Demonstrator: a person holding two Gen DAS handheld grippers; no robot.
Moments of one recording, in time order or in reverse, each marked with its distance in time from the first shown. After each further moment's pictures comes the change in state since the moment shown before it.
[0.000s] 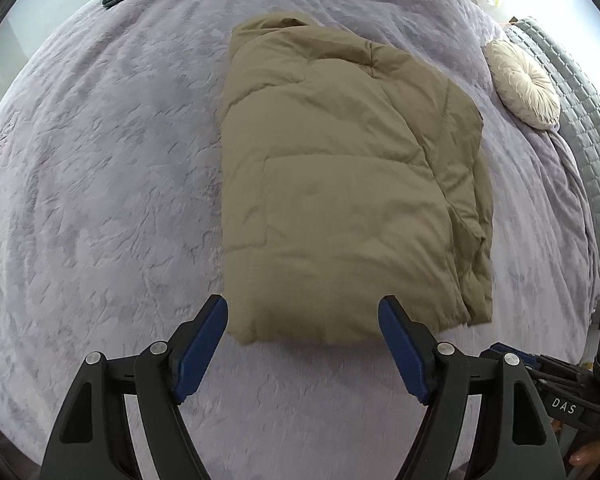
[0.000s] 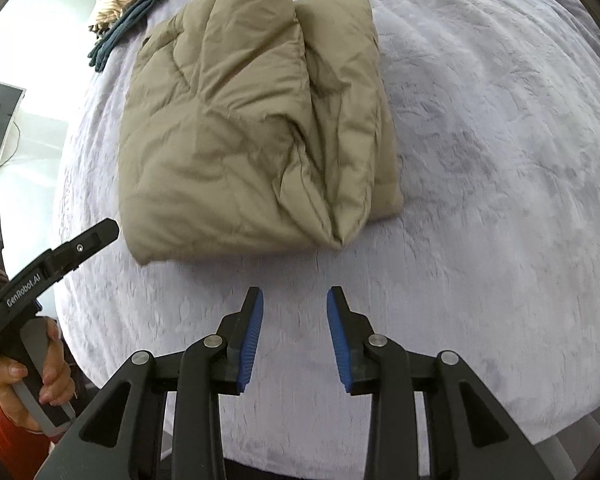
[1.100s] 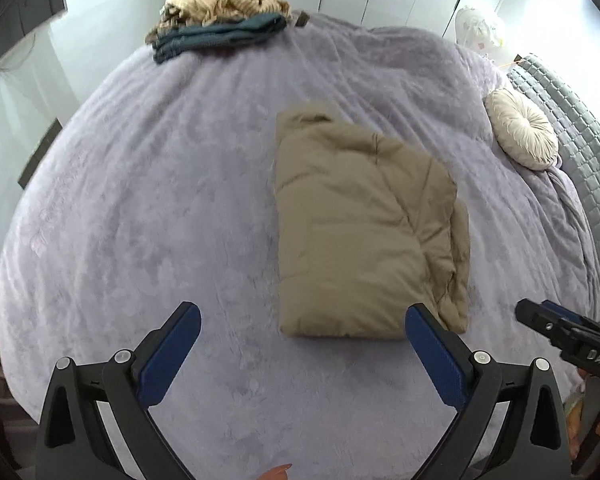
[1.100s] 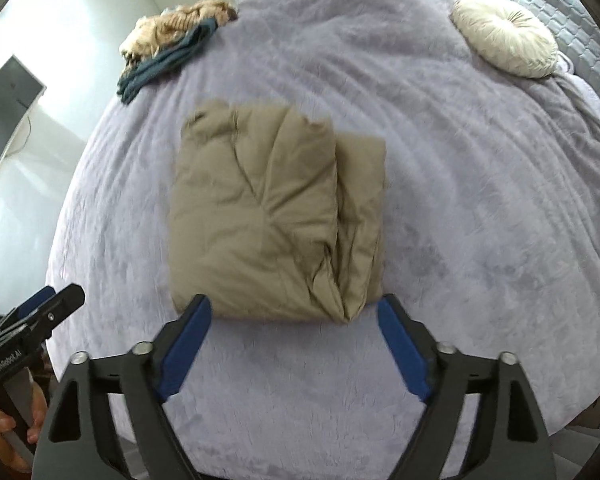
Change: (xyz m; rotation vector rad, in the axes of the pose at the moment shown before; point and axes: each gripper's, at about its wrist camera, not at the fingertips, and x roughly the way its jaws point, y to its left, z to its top) left arm -0.128 0.008 -0.008 -0.013 -0.211 0.104; right arm -0.107 0.061 0.020 -0.118 -0.270 -0.122
